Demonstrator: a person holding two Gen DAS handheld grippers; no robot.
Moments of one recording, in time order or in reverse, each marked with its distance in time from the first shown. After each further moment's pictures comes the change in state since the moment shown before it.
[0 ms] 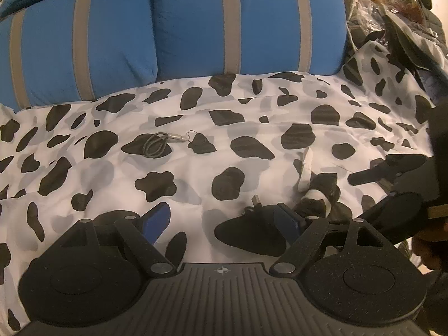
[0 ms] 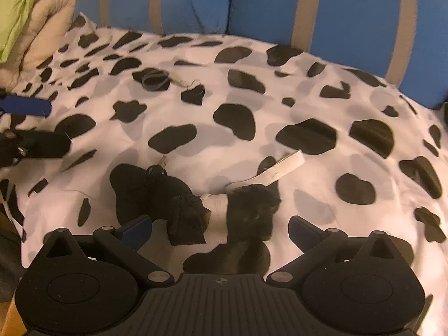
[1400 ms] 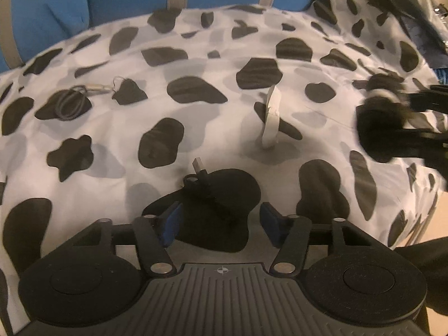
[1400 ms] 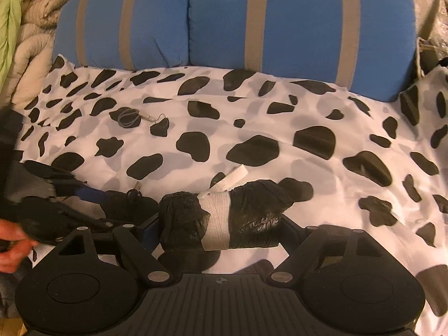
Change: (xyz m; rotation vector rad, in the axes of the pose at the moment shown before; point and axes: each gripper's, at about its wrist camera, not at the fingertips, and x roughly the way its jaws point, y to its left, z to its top) left arm 0.090 -0.037 -0.007 0.069 0.242 -0.169; right arm -0.073 -0.044 -0.006 0.130 -0.093 -0.049
